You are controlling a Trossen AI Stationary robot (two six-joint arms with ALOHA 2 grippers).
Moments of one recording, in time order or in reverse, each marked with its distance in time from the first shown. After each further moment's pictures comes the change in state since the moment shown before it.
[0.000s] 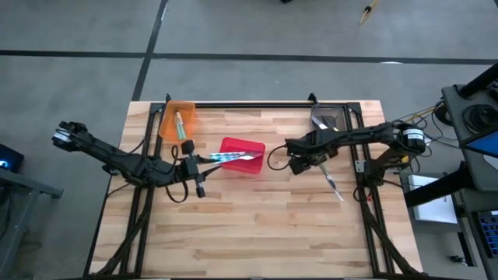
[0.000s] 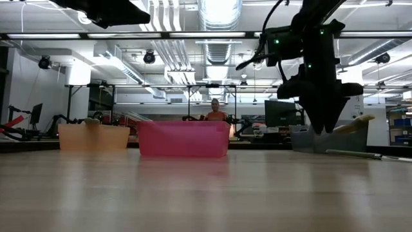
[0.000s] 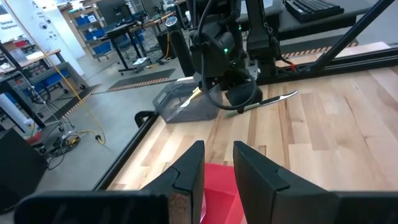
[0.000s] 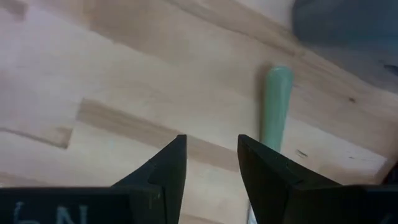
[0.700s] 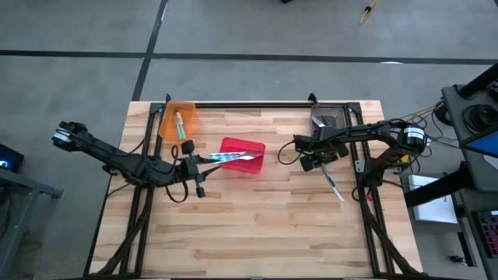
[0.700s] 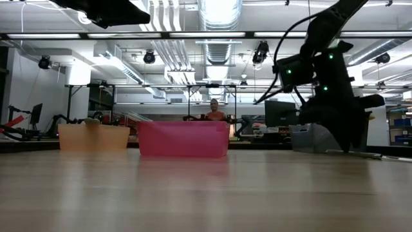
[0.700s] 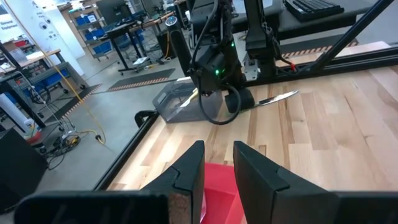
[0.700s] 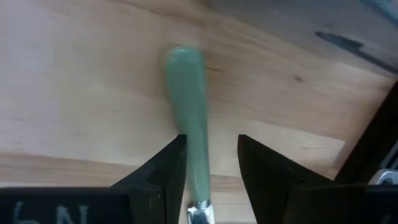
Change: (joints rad) left arm 0.000 0.000 0.000 -0.001 0.000 0.000; right arm -0.137 0.000 -0.168 0.003 -0.003 -0.026
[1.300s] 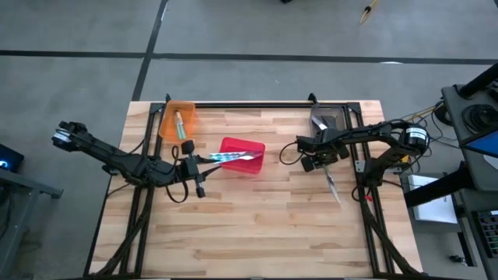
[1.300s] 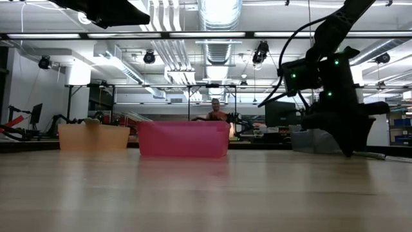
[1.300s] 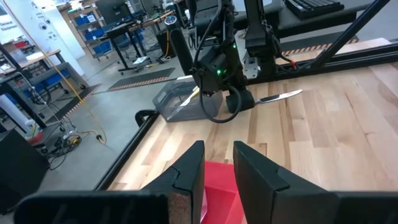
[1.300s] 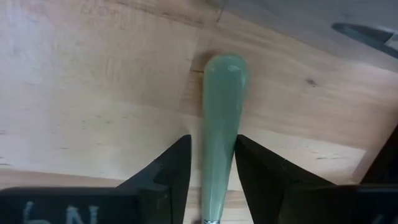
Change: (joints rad) left arm 0.000 0.000 0.000 -0.007 0.000 0.006; right arm -0.009 -0.003 -0.075 0.121 -0.007 0.014
